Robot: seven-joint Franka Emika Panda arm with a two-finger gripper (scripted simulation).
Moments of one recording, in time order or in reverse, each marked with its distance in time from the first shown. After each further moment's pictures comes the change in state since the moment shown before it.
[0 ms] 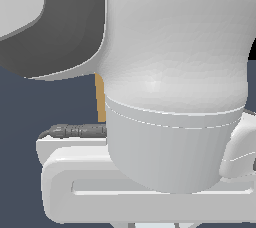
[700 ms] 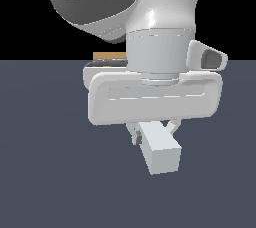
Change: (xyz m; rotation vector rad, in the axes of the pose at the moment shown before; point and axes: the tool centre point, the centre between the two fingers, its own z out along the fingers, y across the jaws) arm 0.100 0.014 -0.050 0.002 -0.001 -0.154
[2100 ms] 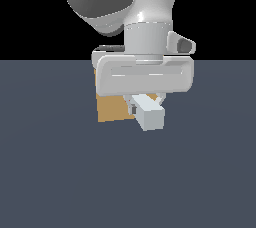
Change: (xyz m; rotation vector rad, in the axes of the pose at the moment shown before) arm 0.073 0.006 -0.022 0.001 0.002 -0.063
